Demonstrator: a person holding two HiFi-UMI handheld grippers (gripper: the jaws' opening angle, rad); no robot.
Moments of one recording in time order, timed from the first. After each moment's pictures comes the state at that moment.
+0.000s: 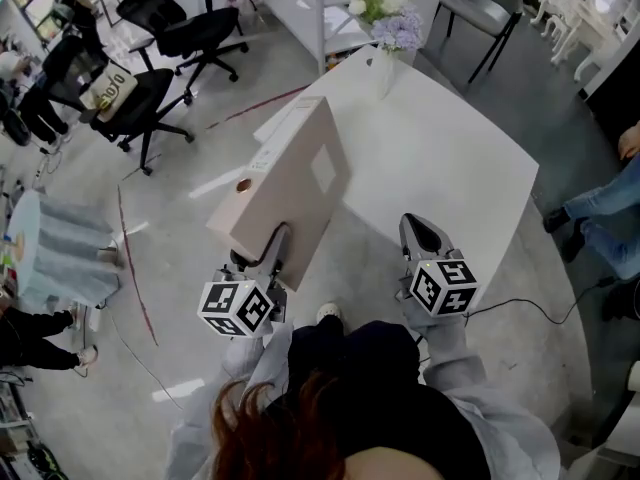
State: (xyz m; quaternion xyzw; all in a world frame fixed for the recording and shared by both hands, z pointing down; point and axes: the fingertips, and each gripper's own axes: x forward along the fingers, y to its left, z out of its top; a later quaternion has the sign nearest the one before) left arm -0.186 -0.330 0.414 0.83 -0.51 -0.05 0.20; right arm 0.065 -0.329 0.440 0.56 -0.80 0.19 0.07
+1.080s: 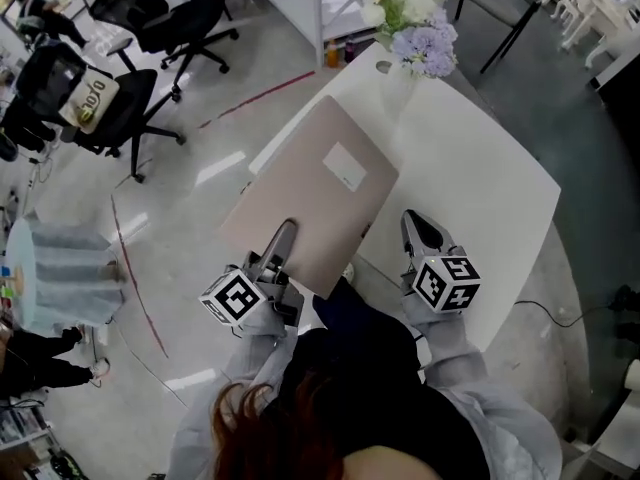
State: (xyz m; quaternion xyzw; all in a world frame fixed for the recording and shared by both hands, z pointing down) left arm -0.173 -0.505 0.470 0.77 -0.41 -0.20 0.45; right arm 0.062 -0.499 0.479 0.56 -0.78 0.26 0.06
